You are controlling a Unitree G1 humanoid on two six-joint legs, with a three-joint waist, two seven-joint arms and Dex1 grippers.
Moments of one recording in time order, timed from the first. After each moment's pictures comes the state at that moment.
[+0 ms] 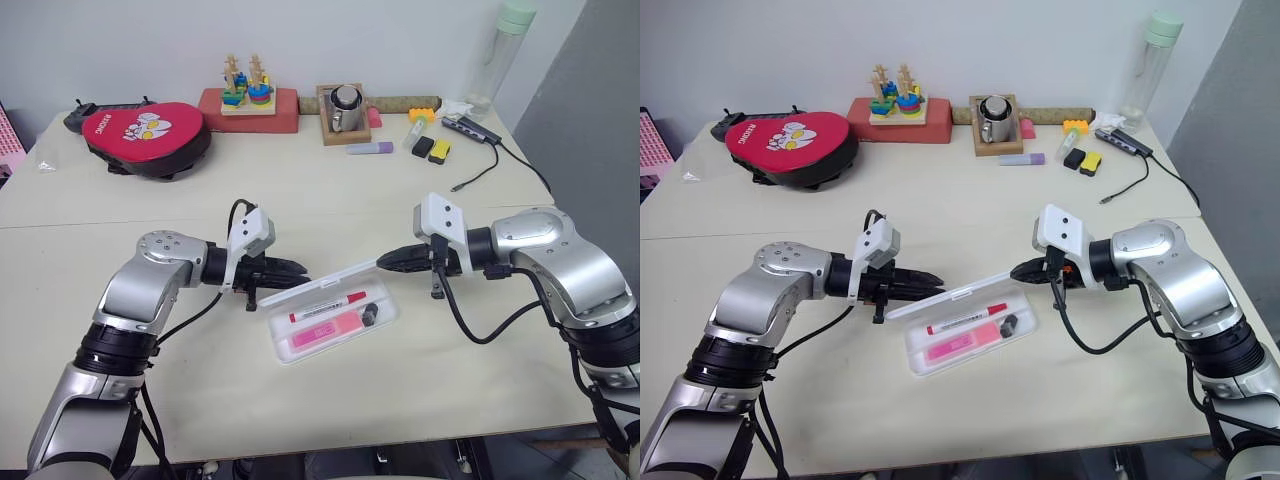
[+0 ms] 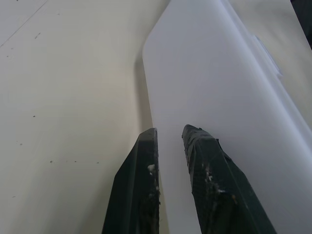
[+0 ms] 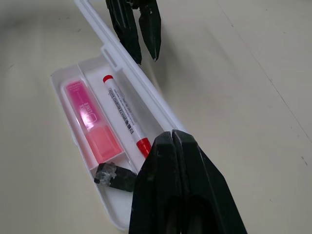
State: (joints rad) left arm -0.55 0.71 -0.13 -0.01 -0.31 0.60 -1.29; right arm -0.68 -0.74 0.25 -0.29 0.33 0.70 1.11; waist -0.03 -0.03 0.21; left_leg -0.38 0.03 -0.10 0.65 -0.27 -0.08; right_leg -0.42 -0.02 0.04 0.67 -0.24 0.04
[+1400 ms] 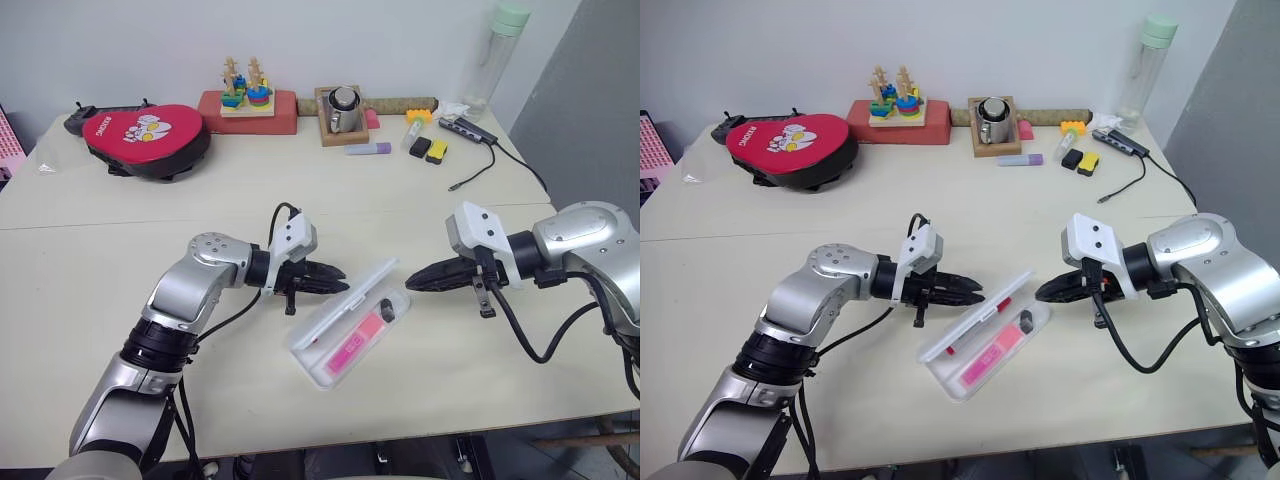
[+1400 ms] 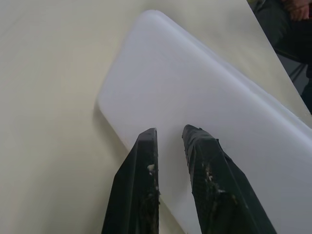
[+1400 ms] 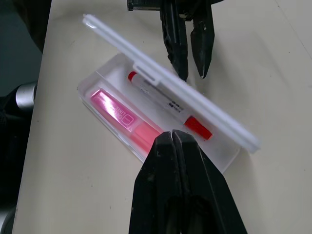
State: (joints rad) left arm -0.61 0.57 -0.26 -0.02 -0.31 0.59 -1.24; right arm -0.64 -0.94 0.19 -0.39 0.45 0.75 1.28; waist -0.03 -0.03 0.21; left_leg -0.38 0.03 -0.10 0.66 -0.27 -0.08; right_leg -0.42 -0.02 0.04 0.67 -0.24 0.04
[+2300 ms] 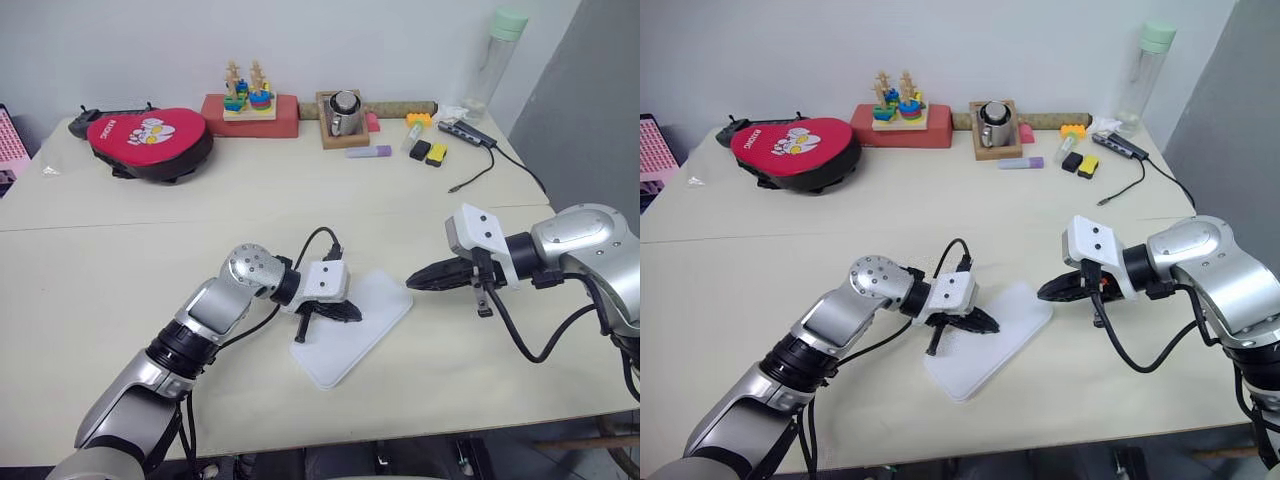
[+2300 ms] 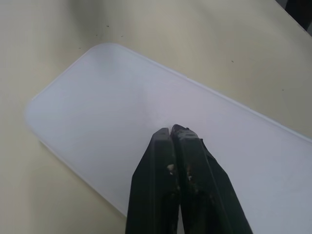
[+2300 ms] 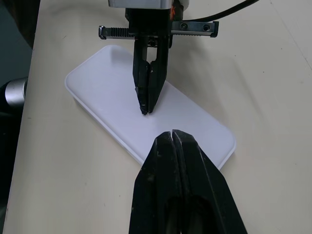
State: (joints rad) left arm -0.63 0.57 -0.47 0.04 -0.10 0.25 -1.29; right arm -0.63 -0.94 0.20 -0.37 0.42 0.72 1.26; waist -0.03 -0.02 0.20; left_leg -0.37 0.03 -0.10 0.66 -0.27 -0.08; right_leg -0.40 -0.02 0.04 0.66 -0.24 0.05
